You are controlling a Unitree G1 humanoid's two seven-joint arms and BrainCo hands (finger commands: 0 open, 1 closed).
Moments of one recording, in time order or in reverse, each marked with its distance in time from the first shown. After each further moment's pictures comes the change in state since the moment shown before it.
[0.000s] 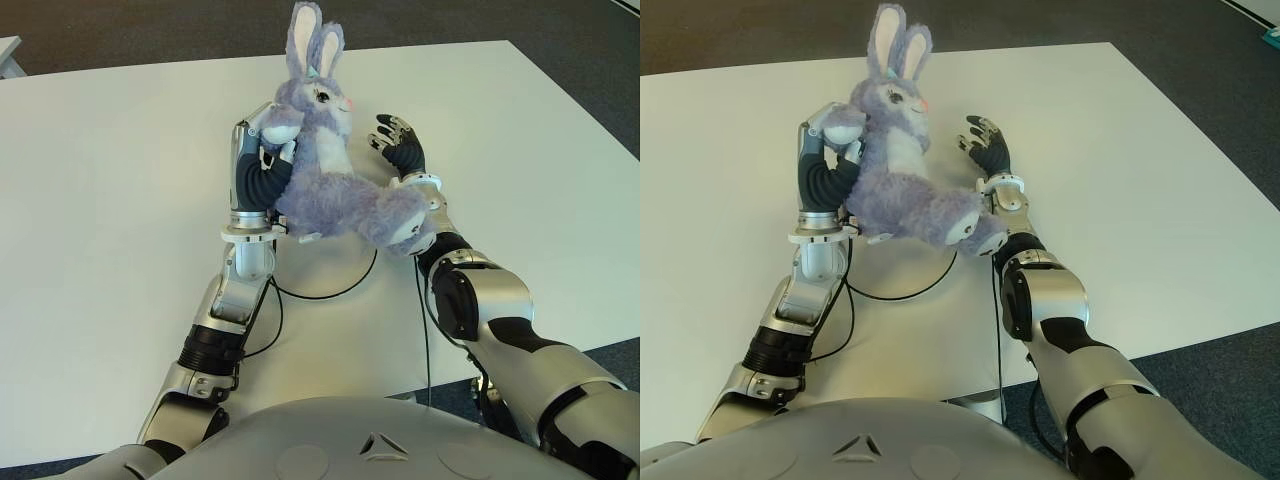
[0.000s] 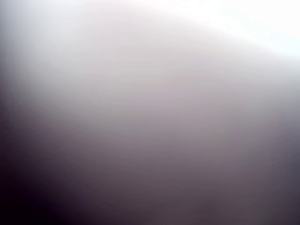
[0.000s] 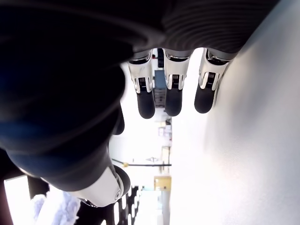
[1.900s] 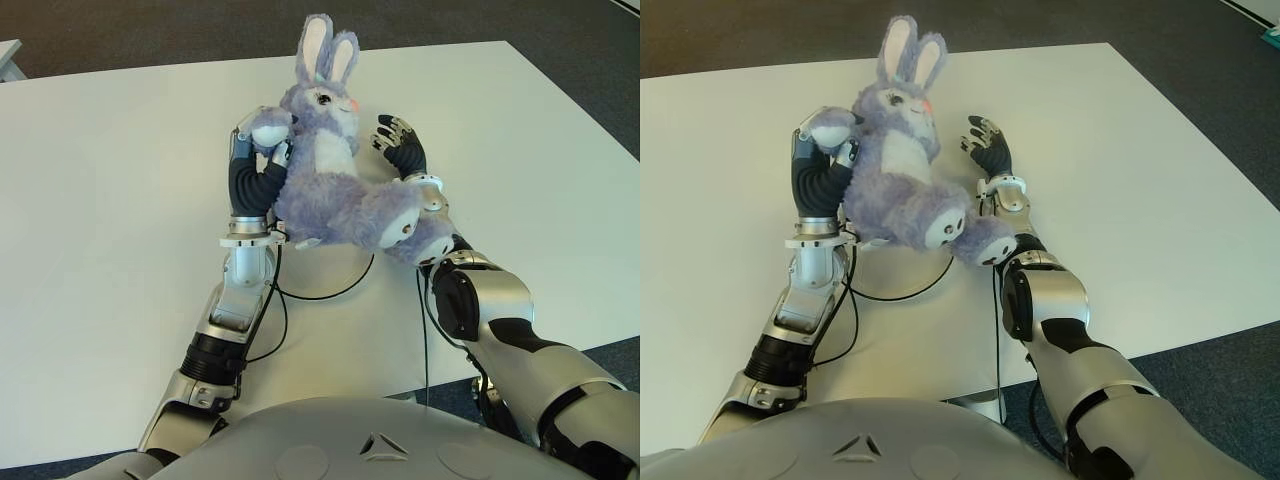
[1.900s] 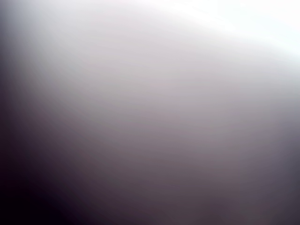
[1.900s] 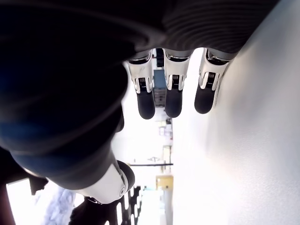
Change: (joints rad) left arm 0.034 -0.010 -0.030 -0.005 -0.264 -0.055 -0.086; right arm 0.005 0.000 -0.030 -0.002 0.003 -0.005 0.025
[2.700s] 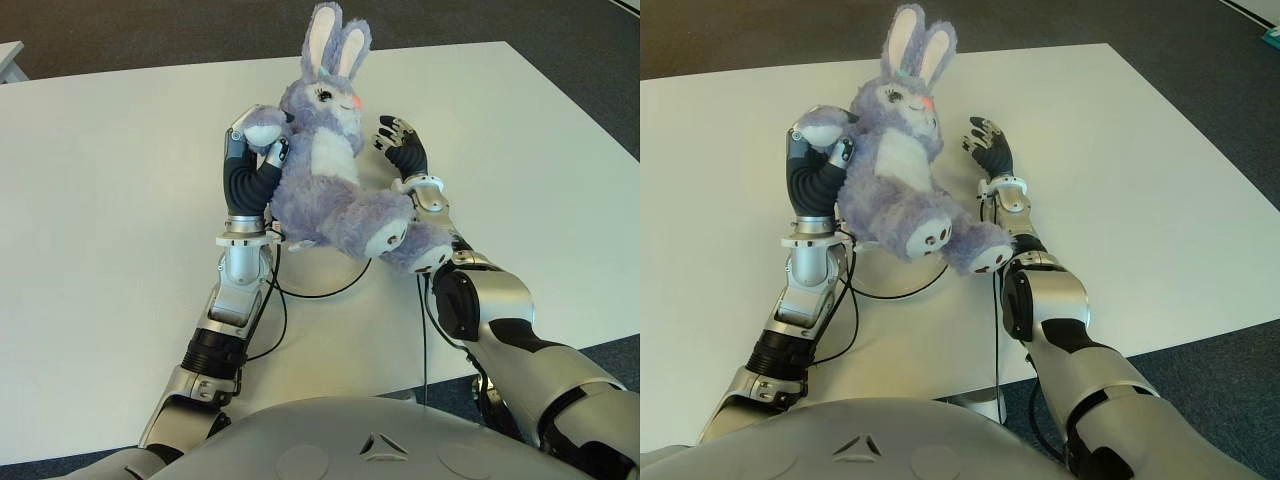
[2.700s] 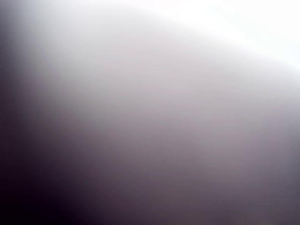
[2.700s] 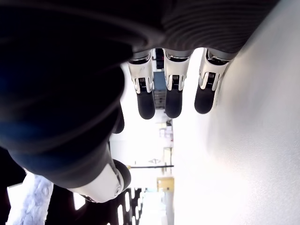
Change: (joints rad) left arm -0.019 -0.004 0.028 0.062 -0.083 -0.105 -0.065; right arm 0.003 -0.001 -0.007 0.000 0.000 0.000 -0.003
